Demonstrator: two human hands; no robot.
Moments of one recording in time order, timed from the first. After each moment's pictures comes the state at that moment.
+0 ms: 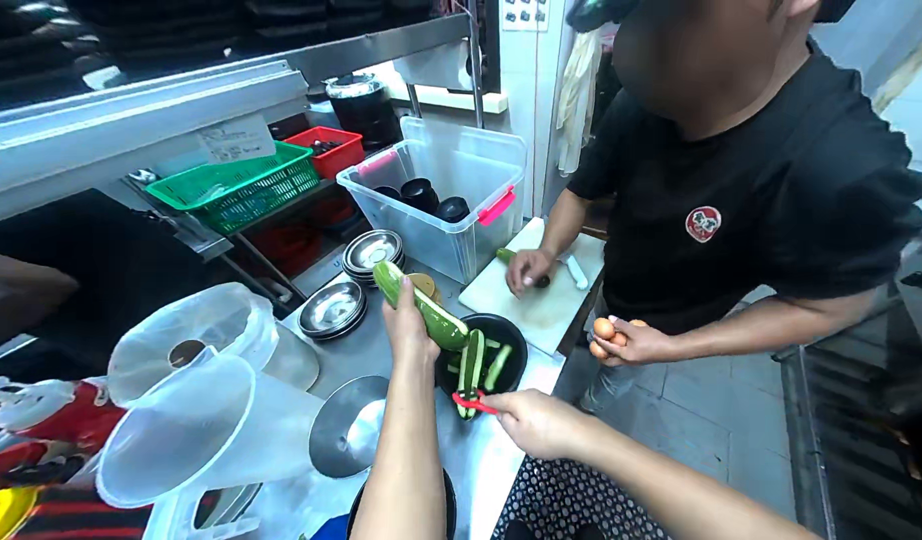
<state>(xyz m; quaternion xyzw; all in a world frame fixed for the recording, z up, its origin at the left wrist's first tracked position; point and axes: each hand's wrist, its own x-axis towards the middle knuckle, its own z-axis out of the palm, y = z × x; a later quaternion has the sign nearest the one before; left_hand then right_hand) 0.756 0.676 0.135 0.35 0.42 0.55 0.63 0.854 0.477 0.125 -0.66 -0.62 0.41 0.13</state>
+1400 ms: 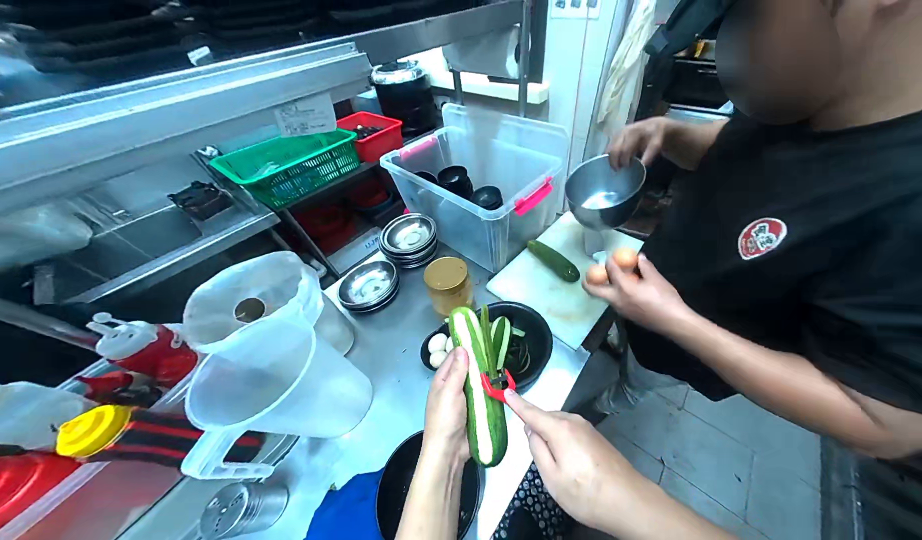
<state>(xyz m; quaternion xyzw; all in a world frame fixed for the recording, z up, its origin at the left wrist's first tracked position) 0.678 0.553 0.108 0.37 0.35 0.43 0.75 0.809 0.419 0.157 -0.69 -0.60 0.34 0.20</state>
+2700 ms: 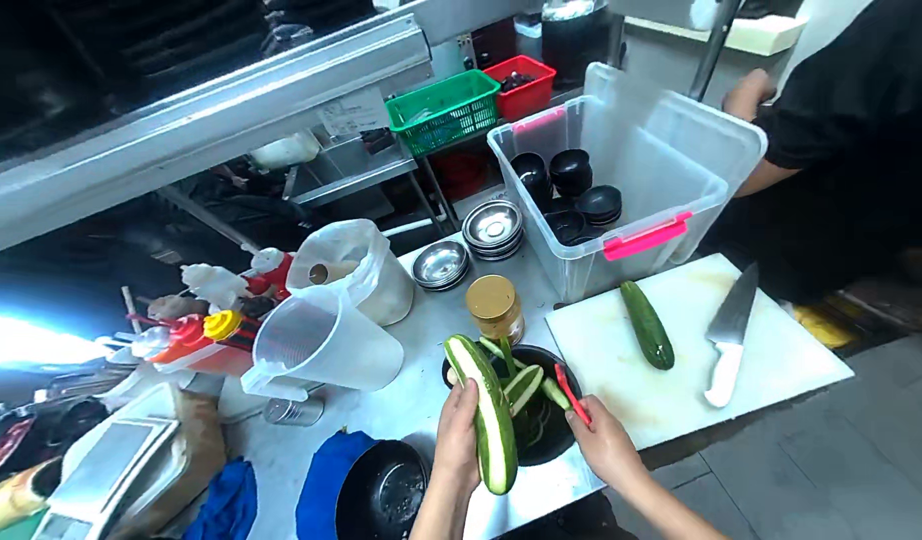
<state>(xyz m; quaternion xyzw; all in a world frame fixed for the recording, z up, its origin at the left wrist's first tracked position) 0.786 0.591 0.085 0.25 0.46 0.59 0.61 1.008 0.592 0.011 -0.67 -0.55 0.47 0.18</state>
